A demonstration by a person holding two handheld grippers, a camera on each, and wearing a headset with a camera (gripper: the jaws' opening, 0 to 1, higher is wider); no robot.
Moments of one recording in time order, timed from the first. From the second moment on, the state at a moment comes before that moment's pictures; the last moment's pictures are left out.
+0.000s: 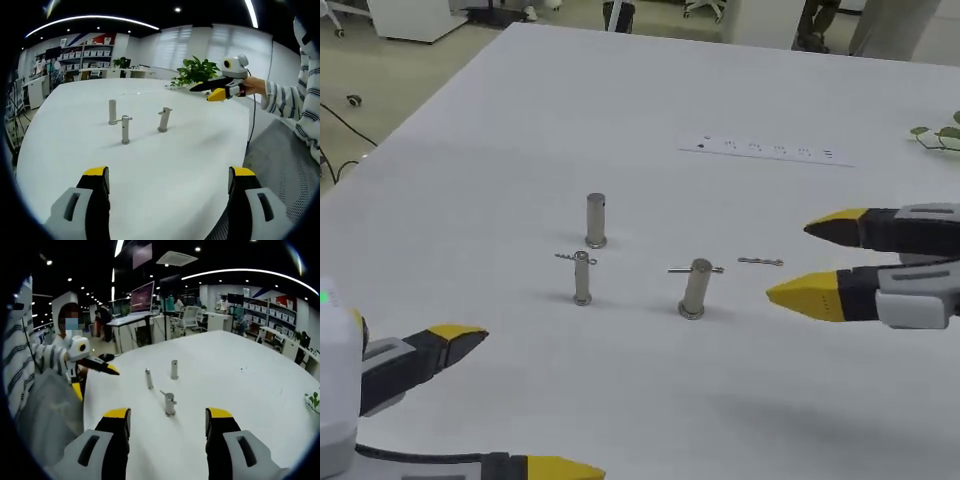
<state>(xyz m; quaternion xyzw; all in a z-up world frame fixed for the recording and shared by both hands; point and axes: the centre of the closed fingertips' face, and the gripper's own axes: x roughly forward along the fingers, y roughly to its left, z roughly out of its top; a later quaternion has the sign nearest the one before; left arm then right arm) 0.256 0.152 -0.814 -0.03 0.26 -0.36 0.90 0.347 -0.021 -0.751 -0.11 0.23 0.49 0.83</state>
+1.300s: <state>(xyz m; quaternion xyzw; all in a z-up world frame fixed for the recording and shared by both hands) 0.264 0.189 -0.802 -0.03 0.29 -0.33 0.90 0.302 -0.091 -0.768 -0.04 0.27 0.42 0.87</state>
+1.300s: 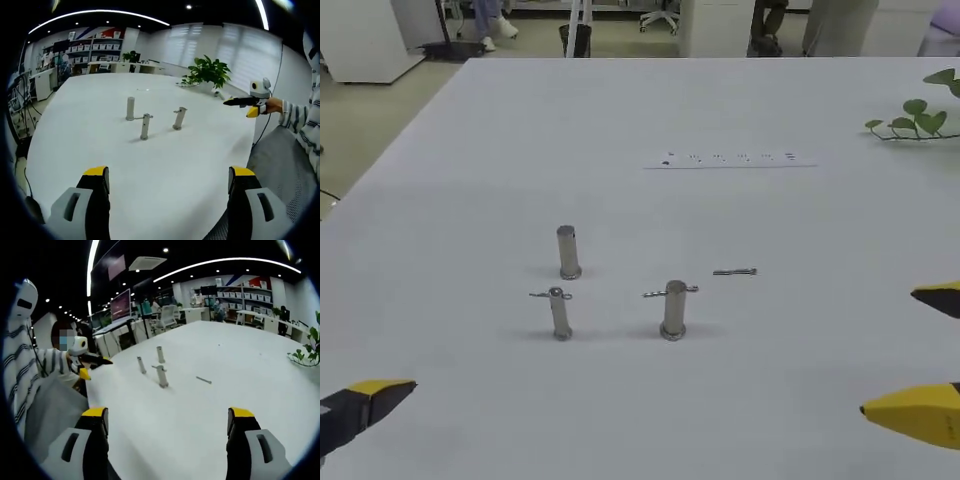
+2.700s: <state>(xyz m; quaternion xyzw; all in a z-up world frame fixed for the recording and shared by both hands) 0.450 0.156 -0.771 -0.02 0.25 -0.35 0.90 0.294 -0.098 -0.784 -0.03 0.29 0.41 0.87</state>
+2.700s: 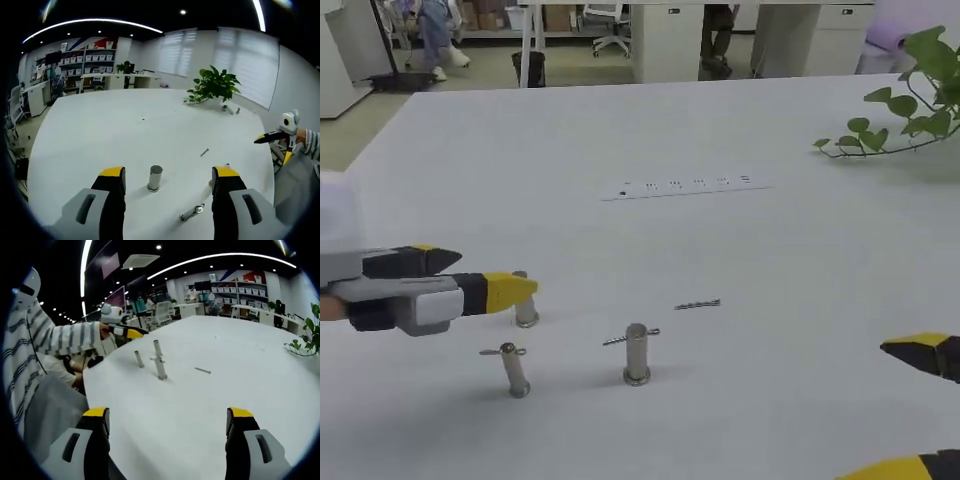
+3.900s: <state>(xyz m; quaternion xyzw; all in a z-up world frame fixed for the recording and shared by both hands) 0.476 0.152 -0.832 0.06 0.32 -0.34 0.88 0.291 -0.101 -0.788 -0.01 0.29 0.40 0.87</state>
